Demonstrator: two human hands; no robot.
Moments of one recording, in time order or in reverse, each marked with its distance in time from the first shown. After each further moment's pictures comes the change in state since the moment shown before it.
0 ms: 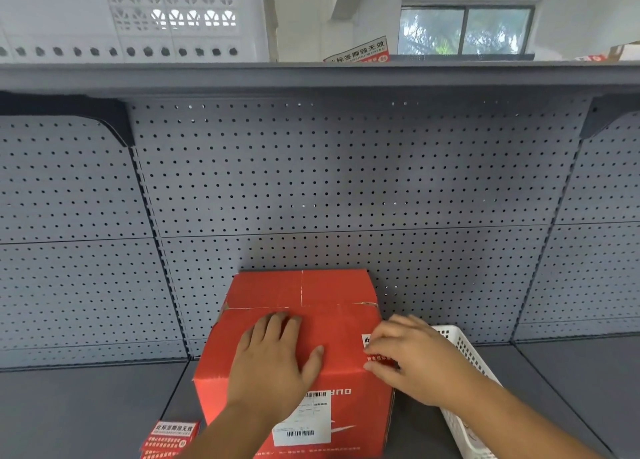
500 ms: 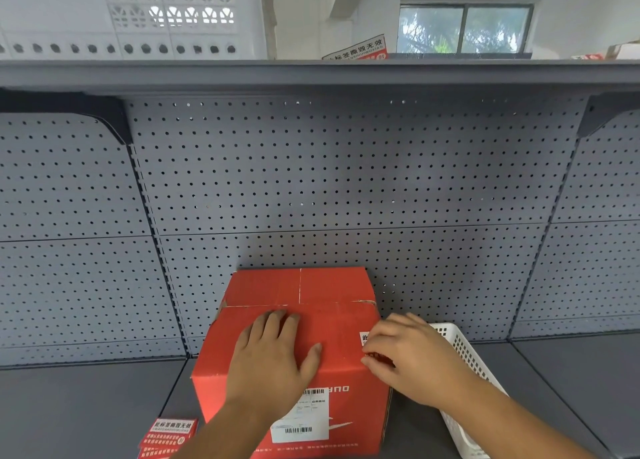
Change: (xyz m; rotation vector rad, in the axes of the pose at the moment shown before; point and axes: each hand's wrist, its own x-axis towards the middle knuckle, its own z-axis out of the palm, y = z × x) left_hand -0.001 0.000 0.000 0.004 -0.017 -0.001; right_hand -0.001 -0.007 0.000 -0.069 0.053 -0.012
